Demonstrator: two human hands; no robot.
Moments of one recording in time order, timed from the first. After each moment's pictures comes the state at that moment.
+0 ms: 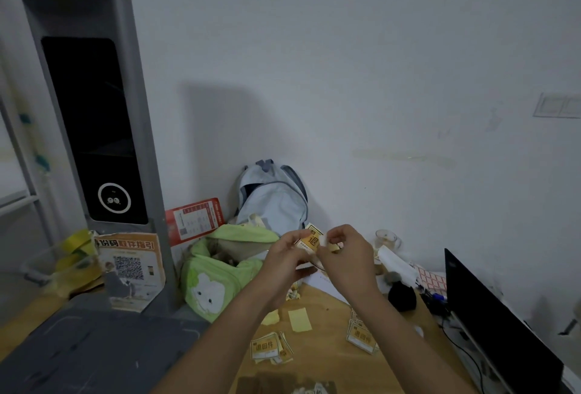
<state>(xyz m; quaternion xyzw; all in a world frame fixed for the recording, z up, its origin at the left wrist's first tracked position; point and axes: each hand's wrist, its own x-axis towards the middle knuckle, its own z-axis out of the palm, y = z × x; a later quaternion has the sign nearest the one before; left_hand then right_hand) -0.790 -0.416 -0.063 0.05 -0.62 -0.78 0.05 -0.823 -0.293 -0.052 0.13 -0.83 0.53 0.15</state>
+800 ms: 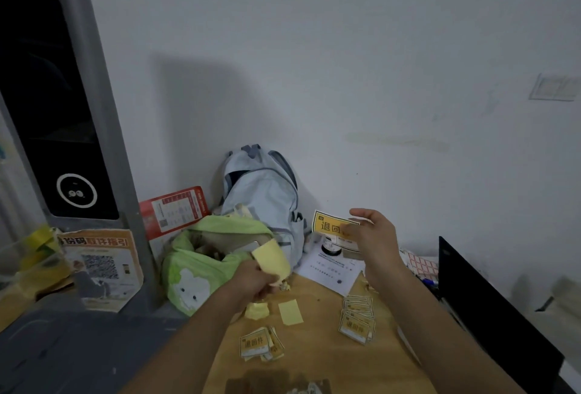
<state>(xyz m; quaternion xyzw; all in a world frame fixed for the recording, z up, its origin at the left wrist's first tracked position) -0.850 -0.475 -0.145 0.19 -0.73 -0.66 -0.03 -0.879 -0.270 -0.046 0.00 -0.68 0.74 0.02</state>
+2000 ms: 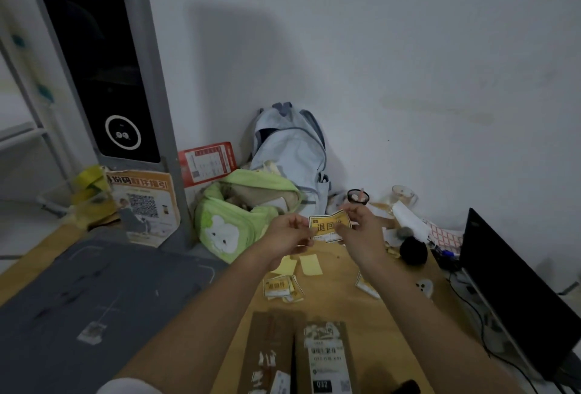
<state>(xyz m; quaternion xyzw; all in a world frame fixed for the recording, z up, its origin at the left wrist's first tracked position) -0.815 -0.463 -0.142 0.13 -0.66 -0.74 0.00 -0.848 -0.311 -0.123 0.11 -0.79 0.61 0.01</state>
